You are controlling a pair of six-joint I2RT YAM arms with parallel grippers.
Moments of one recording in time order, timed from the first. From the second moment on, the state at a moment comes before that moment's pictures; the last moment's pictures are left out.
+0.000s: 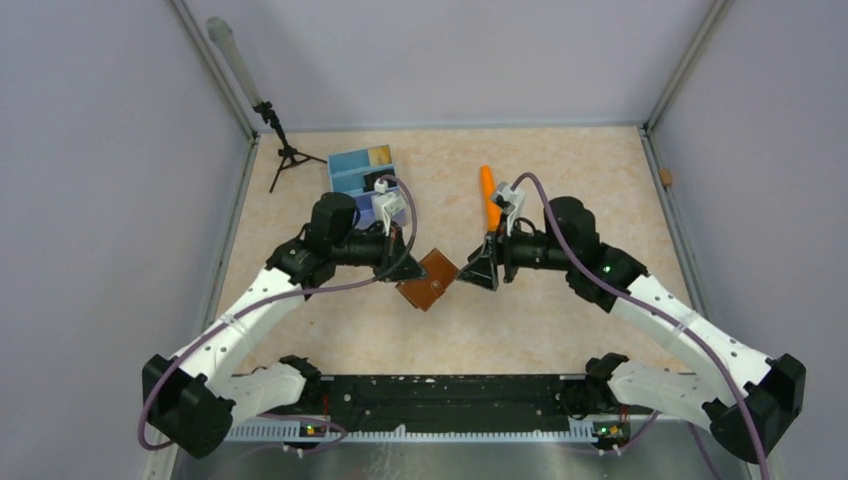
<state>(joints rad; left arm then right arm) -0.52 1.08 0.91 -0.38 0.80 -0.28 0.70 1.01 0.91 -0.29 -0.55 0.28</state>
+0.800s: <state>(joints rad) -0.48 1.08 0.85 -0.28 1.01 -0.36 0.74 1.12 0.80 0.01 -0.85 0.42</state>
